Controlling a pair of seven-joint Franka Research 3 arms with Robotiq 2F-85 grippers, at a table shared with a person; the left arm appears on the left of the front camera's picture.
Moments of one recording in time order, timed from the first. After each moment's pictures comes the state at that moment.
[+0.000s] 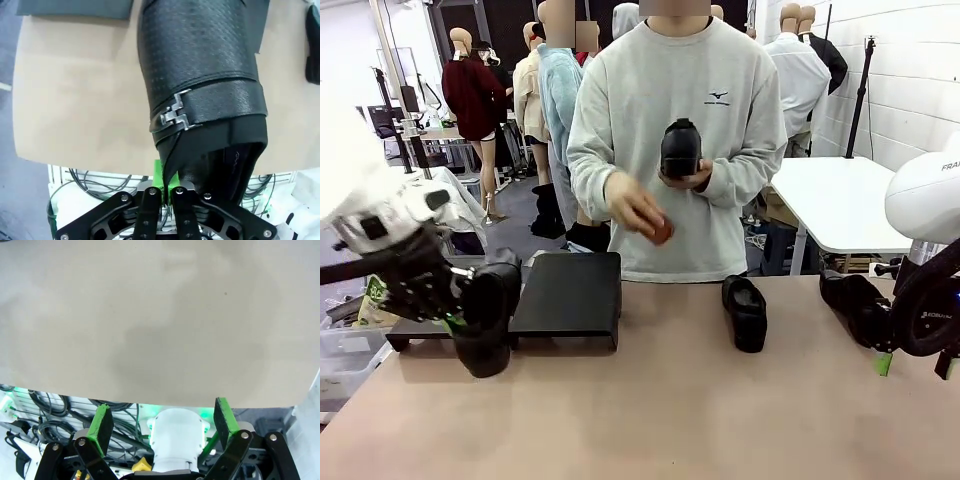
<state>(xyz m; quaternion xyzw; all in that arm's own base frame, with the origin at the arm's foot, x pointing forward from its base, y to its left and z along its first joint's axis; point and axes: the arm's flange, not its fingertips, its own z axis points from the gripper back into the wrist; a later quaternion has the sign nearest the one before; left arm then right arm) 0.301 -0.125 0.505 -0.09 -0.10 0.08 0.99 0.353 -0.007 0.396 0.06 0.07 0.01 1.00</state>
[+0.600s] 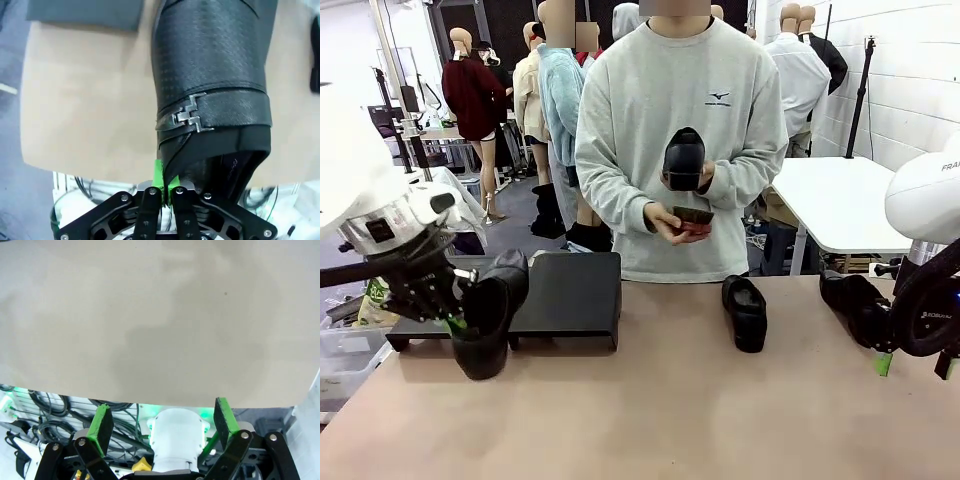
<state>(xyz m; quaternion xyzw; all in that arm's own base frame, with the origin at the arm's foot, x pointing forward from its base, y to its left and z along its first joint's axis) 0.312 -0.120 0.504 -0.07 -0.13 0.09 0.99 0.353 -0.007 0.396 0.06 0.07 0.01 1.00</state>
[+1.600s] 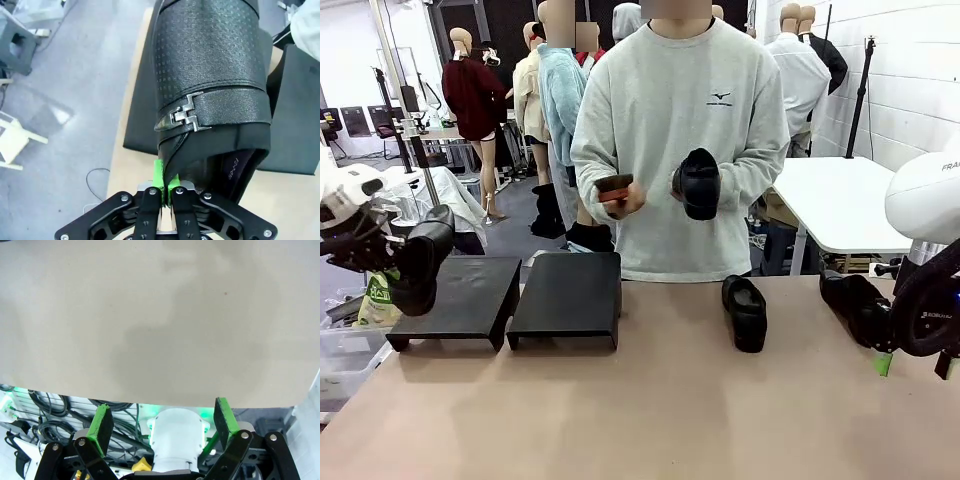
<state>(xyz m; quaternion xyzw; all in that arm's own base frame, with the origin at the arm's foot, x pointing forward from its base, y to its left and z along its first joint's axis) 0.448 0.057 0.490 -0.02 -0.22 0.10 0.97 0.353 -0.007 0.396 0.06 0.07 0.01 1.00</state>
